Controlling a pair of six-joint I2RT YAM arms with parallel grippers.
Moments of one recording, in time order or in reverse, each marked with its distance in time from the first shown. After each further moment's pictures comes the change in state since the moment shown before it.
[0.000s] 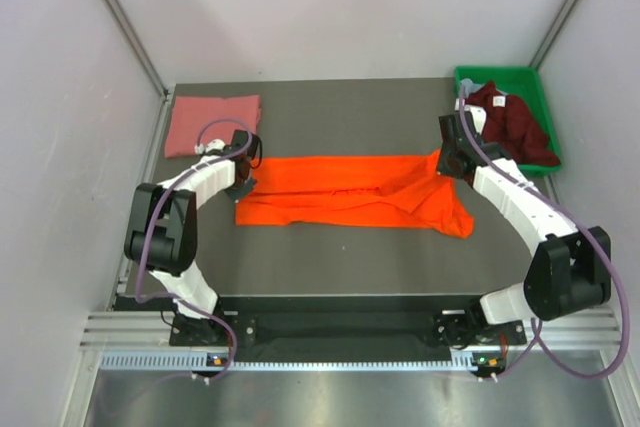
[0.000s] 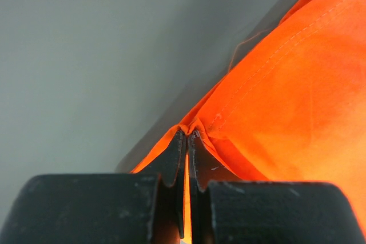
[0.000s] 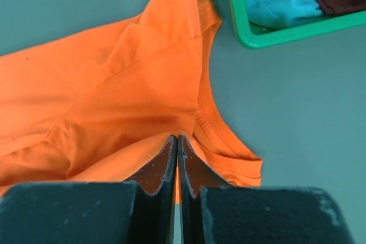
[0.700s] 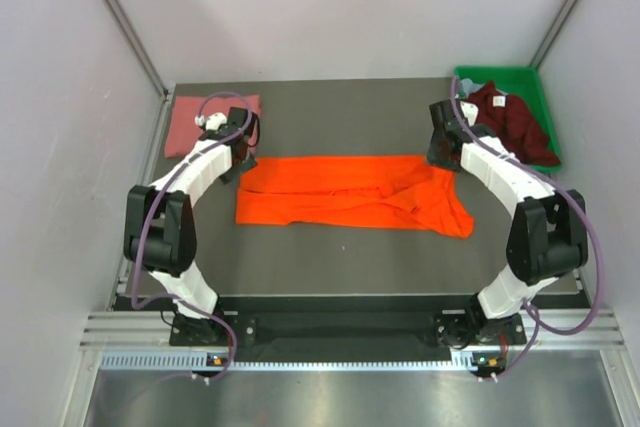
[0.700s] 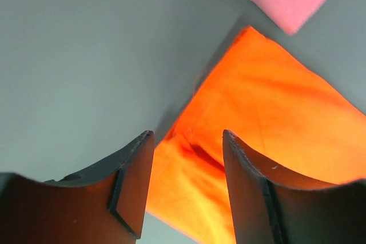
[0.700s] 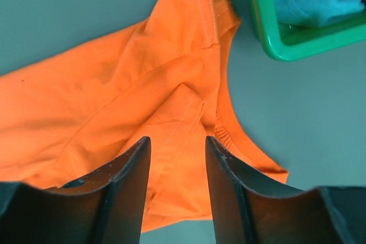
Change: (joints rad) left arm 0.003 0.011 0.198 -0.080 -0.035 0.175; right arm -0.018 0.218 0.143 -0.042 -0.034 0.072
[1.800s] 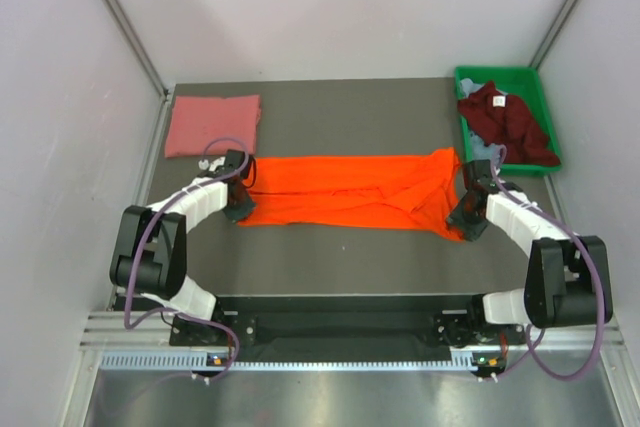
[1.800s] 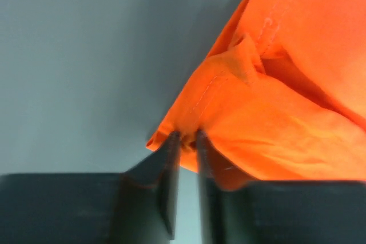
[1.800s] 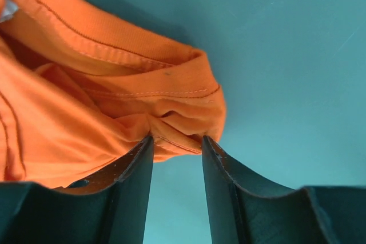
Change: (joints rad) left arm 0.002 -0.170 -0.415 0.139 0.213 -0.012; right arm -0.188 -0.277 -0.526 -0.015 -0.188 0.292
